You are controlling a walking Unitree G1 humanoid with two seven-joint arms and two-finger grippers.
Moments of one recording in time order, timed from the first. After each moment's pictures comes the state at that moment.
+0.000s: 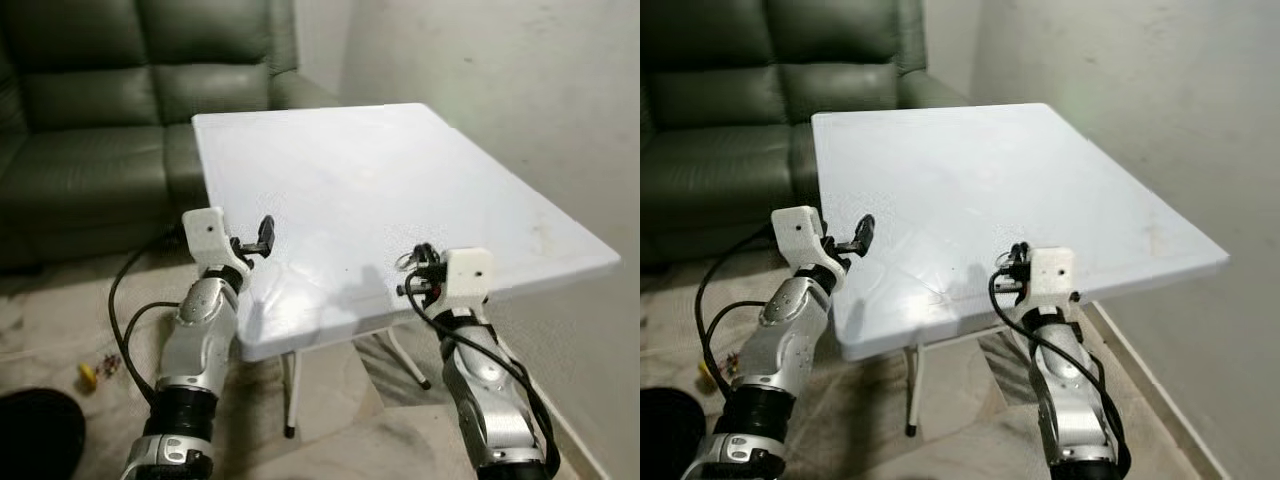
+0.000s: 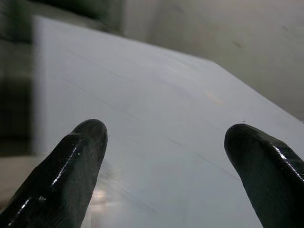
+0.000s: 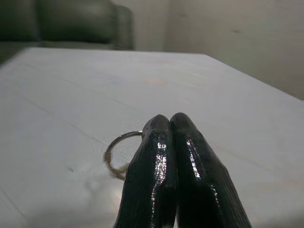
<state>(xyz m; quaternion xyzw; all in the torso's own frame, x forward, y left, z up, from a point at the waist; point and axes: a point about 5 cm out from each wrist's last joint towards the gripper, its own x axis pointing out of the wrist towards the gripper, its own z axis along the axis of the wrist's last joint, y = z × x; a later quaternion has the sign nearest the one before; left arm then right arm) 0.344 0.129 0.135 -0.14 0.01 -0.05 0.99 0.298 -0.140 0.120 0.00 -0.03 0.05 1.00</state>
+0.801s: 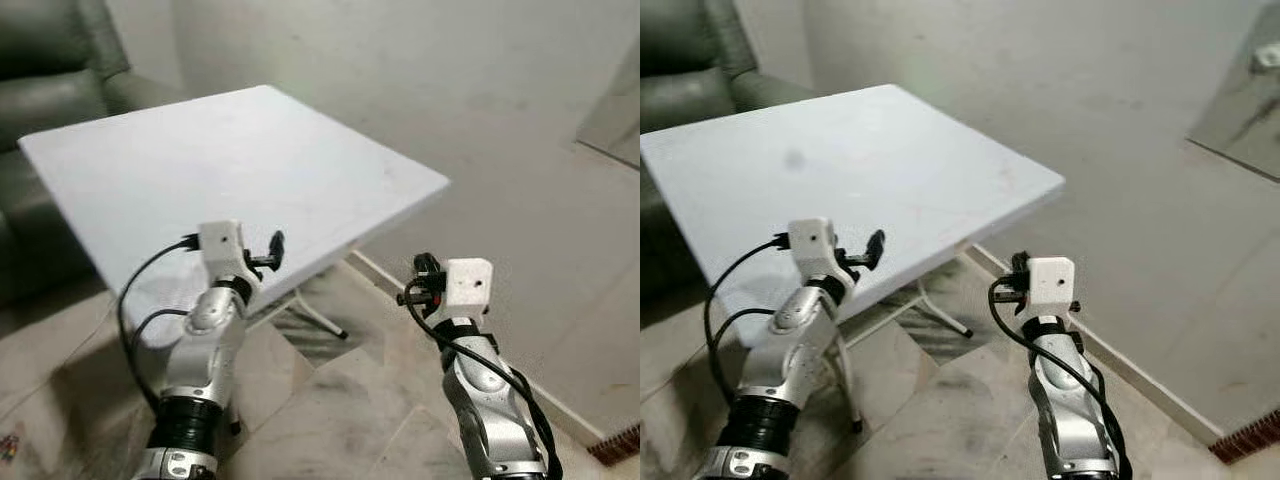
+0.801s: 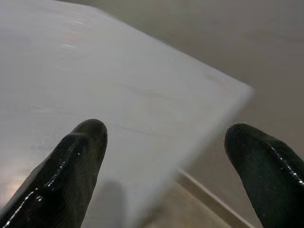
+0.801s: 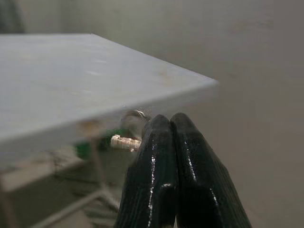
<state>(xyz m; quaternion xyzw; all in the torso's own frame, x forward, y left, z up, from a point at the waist) 0.331 0.106 0.123 -0.11 0.05 -0.09 0.99 0.288 -0.152 0.112 -0.01 -0.01 0.03 1.00</state>
